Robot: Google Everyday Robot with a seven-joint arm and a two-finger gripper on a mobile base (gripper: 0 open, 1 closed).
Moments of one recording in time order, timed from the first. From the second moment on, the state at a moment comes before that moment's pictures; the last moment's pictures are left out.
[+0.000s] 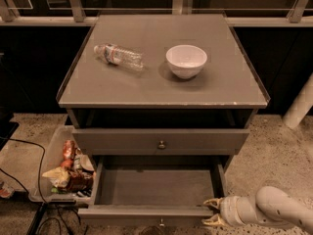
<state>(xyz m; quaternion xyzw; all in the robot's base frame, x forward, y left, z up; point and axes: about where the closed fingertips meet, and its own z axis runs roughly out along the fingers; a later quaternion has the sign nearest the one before) 0.407 -0.214 0.392 -0.63 0.69 0.16 0.31</state>
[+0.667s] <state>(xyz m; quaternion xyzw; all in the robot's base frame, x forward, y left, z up) 0.392 -0.210 0.389 -0.63 0.69 0.17 0.31</state>
